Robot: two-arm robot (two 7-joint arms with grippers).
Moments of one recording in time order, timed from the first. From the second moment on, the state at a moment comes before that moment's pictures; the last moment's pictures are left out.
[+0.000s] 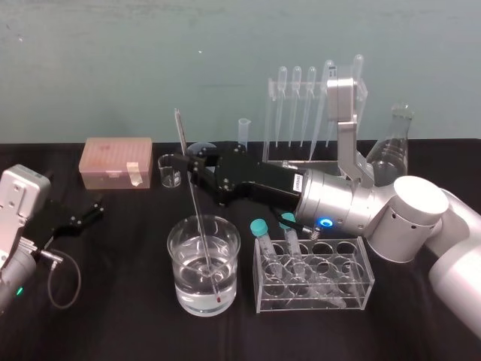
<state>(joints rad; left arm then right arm) -0.20 0.60 0.45 -1.41 -0.25 -0.12 0.03 0.57 0.40 -0.67 -1.34 0.79 -0.03 0.82</state>
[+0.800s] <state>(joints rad) -0.20 0.60 0.45 -1.41 -0.25 -0.12 0.03 0.57 0.40 -0.66 -1.35 0.78 -0.03 0.83</state>
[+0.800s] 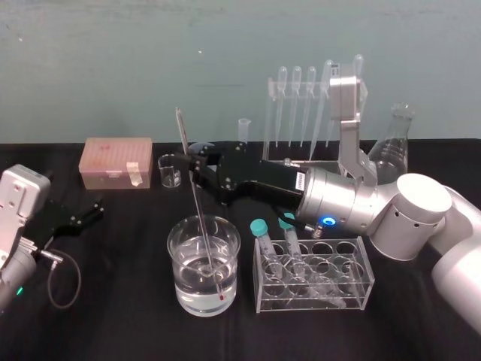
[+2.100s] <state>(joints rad) -0.20 0.60 0.45 -1.41 -0.25 -0.12 0.03 0.57 0.41 -0.67 -1.35 0.78 -0.03 0.84</state>
